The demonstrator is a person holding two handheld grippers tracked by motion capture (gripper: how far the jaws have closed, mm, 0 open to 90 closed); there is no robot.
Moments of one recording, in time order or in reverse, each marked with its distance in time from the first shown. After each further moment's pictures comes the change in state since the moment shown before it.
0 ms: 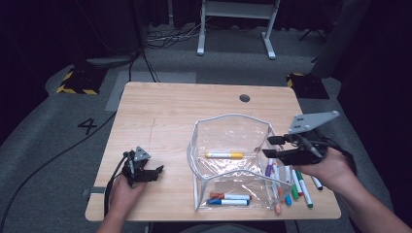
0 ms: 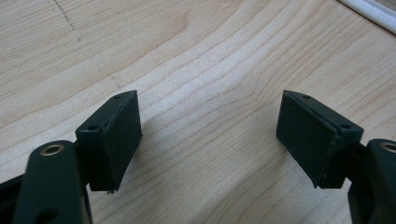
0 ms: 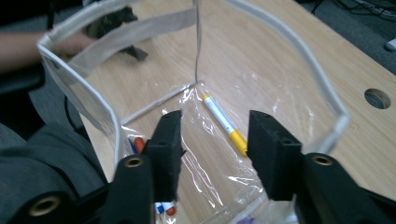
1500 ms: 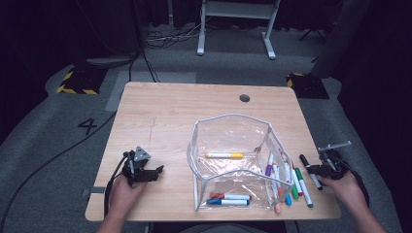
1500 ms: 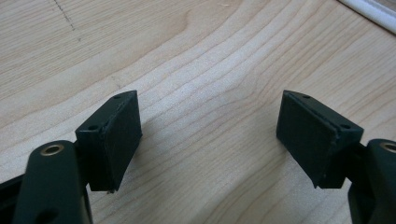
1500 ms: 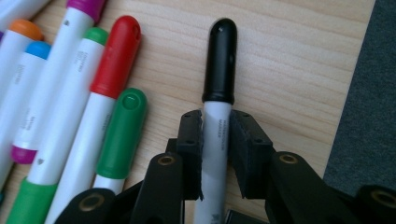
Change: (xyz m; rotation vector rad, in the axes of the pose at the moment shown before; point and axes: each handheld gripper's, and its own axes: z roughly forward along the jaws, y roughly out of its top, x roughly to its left) left arm 0.000 0.000 0.000 0.000 0.000 0.001; right arm -0.130 -0.232 0.052 0.354 -0.315 0.589
